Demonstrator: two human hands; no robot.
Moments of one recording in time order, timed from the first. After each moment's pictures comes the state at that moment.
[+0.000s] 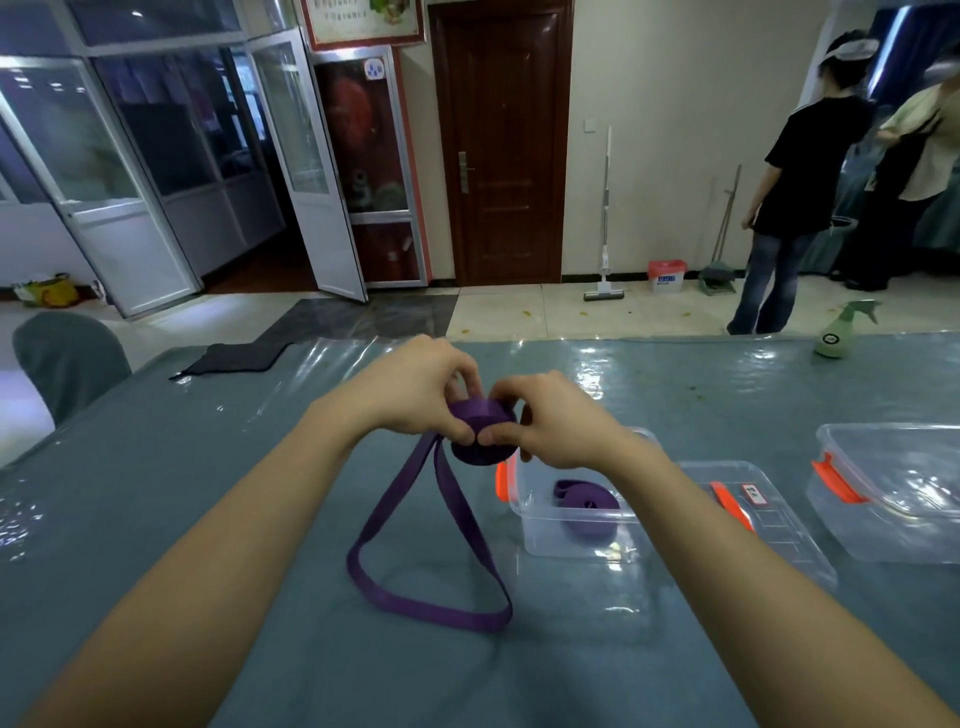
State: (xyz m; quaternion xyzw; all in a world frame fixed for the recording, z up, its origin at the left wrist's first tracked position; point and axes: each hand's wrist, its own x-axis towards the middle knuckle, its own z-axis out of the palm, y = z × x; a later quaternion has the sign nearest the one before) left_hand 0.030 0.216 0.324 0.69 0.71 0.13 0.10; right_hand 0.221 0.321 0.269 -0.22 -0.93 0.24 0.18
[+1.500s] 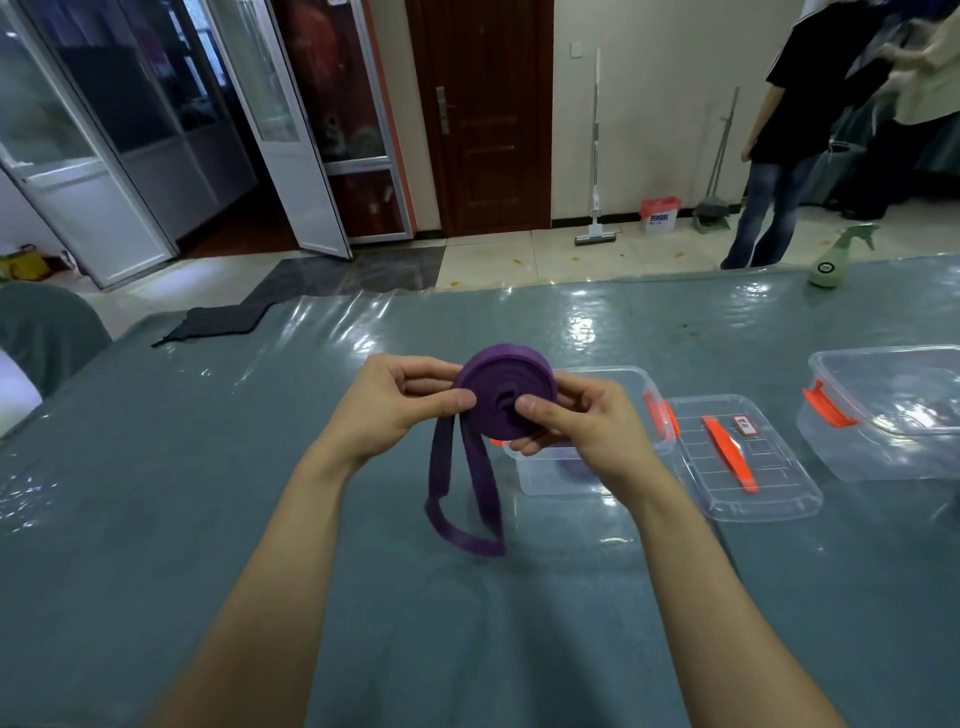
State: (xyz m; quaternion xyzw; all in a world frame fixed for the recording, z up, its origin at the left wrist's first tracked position) left_hand 0.040 0.171 0.238 0.52 0.58 0.52 0.35; right_hand 0.271 0.283 0.193 -0.20 -0.58 0.70 0.36
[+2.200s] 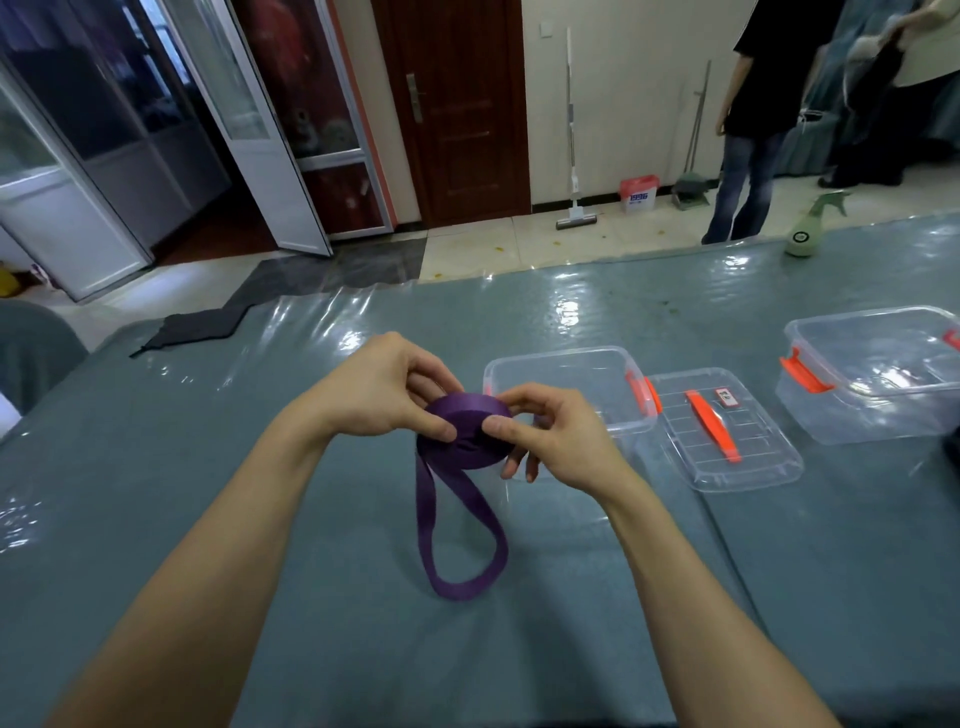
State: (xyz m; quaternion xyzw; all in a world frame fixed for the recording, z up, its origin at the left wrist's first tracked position) left_hand 0.045 0.189 0.269 0.64 0.67 0.23 0.30; right_hand 0.272 0.275 0.165 -0.24 -0.68 0.62 0.32
